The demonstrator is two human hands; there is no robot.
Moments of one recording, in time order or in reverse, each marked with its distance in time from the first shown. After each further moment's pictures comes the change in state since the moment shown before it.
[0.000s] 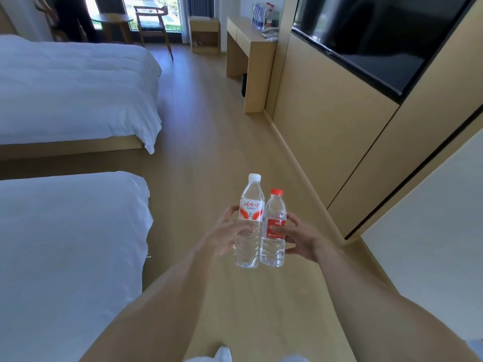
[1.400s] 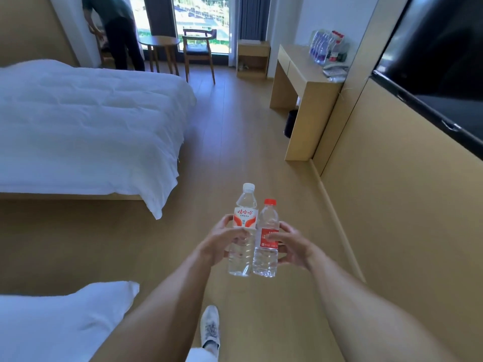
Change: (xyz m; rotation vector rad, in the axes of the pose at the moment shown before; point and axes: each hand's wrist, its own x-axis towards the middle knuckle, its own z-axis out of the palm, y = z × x) left_hand 0.544 0.352 -0.206 -0.068 0.199 0.050; right_hand 0.601 -0.412 0.022 -0.115 -0.219 0.036
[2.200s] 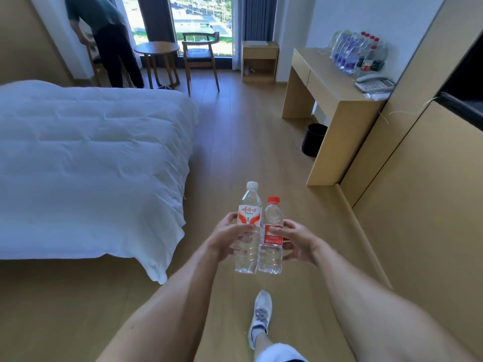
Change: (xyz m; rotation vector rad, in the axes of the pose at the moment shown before) left_hand 0.328 0.228 -0.147 0.068 0.034 -0.030; right_hand 0.340 -0.252 0.018 -0.015 0.020 0.009
